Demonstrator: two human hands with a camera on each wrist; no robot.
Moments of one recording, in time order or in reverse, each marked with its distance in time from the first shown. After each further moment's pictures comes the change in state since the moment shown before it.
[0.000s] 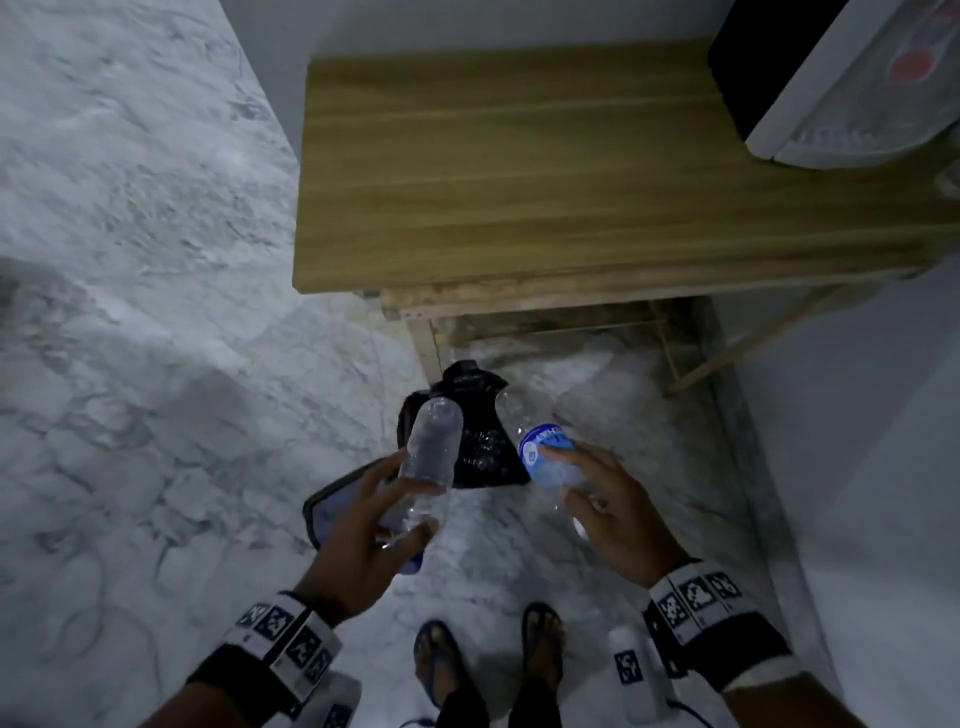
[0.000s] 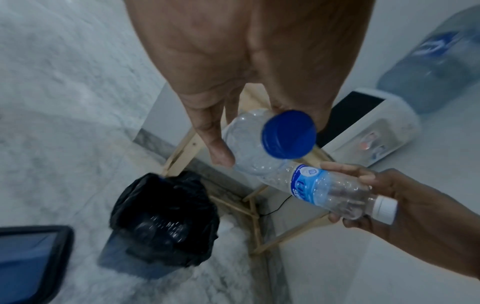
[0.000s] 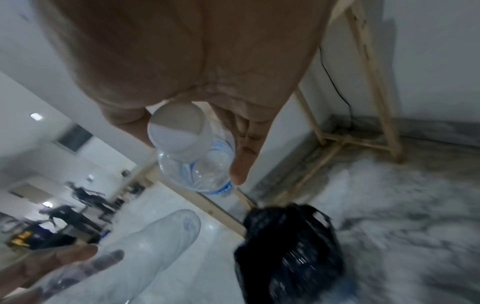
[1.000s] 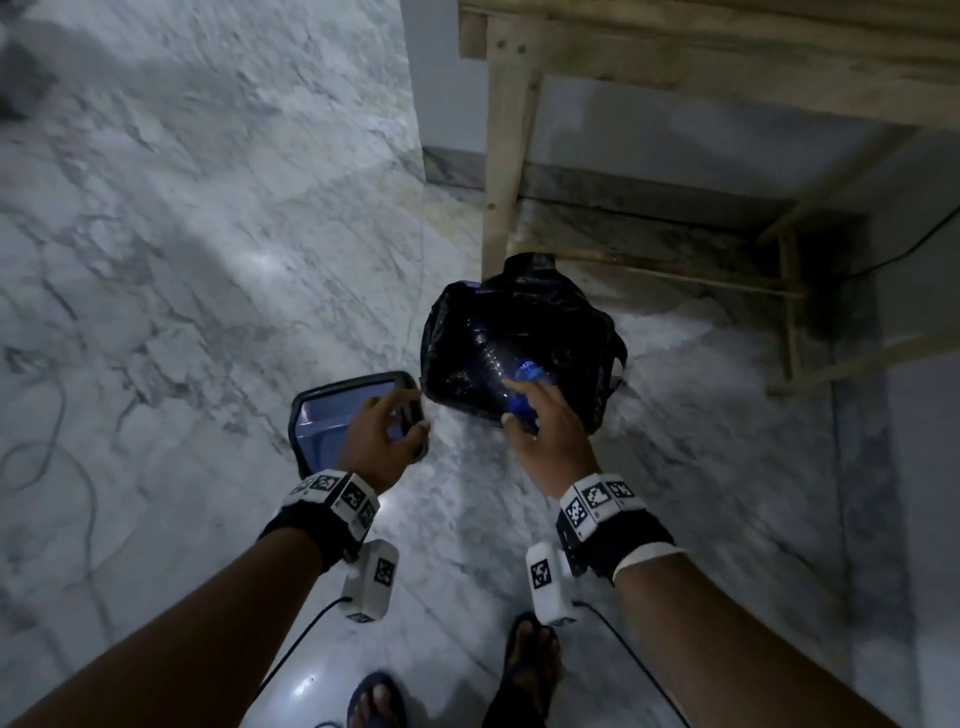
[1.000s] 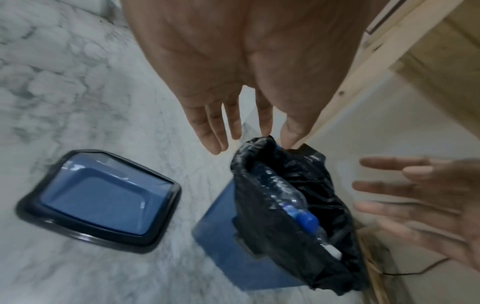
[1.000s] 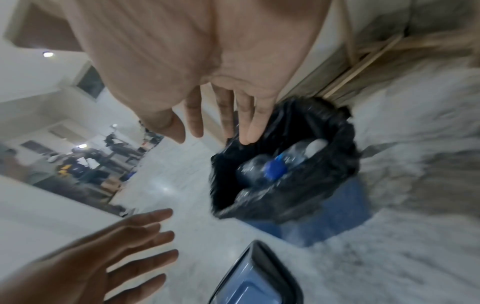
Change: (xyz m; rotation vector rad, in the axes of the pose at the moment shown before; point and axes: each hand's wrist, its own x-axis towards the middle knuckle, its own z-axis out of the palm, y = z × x) left_hand 0.063 -0.289 0.128 0.035 0.347 -0.421; right_hand 0.129 0.214 0.195 -0.171 -0.072 -0.057
